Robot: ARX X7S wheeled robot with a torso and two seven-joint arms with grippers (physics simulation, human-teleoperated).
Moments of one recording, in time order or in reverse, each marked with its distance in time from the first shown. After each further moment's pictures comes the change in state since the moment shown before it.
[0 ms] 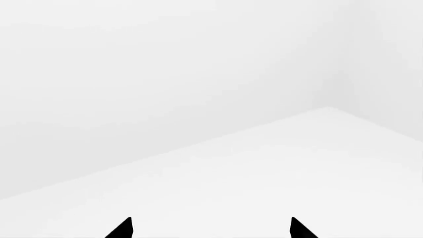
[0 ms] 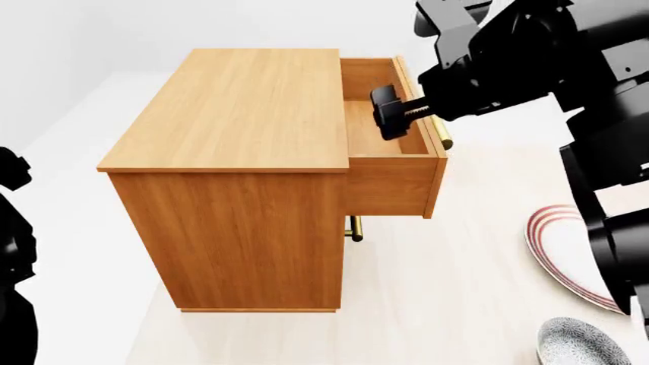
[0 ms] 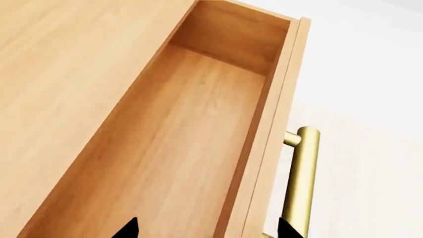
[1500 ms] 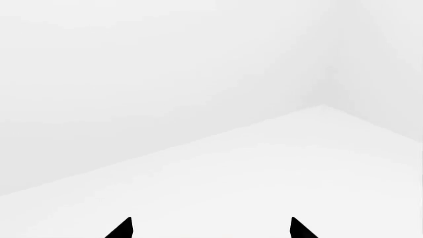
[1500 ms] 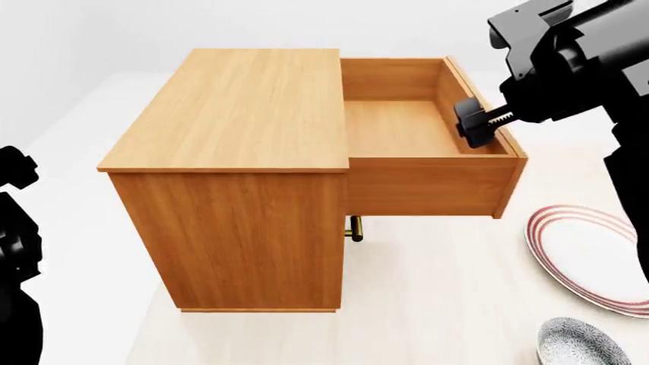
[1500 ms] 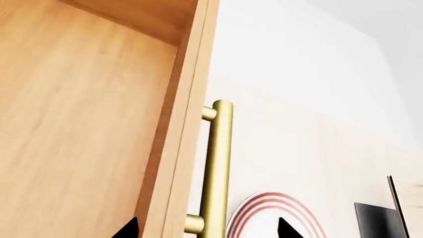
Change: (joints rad) left arm 0.000 0.013 -0.006 0.000 0.001 0.001 0.011; right arm 0.029 0.106 -0.244 0.068 -0.184 -0.055 -0.034
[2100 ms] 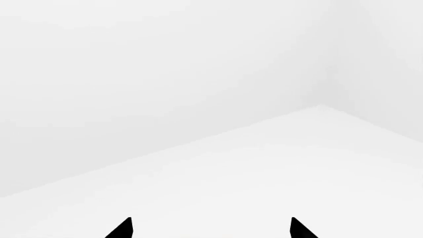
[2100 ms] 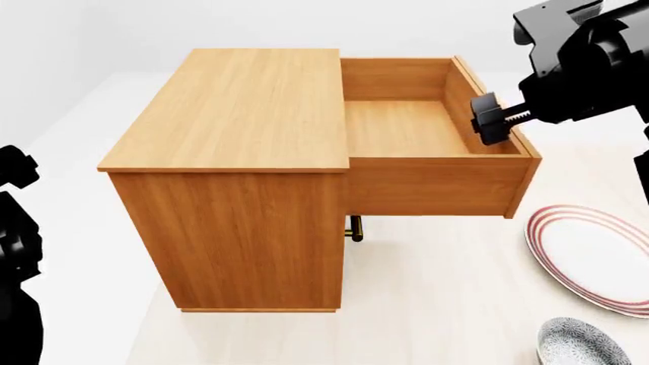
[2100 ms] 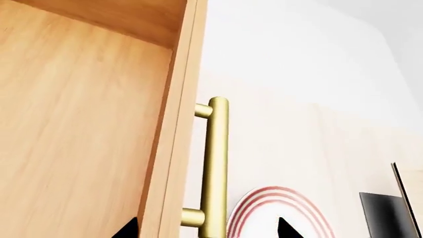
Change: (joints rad) left arm -0.002 0.000 0.005 0.000 0.000 0.000 0.000; right arm 0.000 0.060 0.049 -0.022 0.033 0.013 0.029
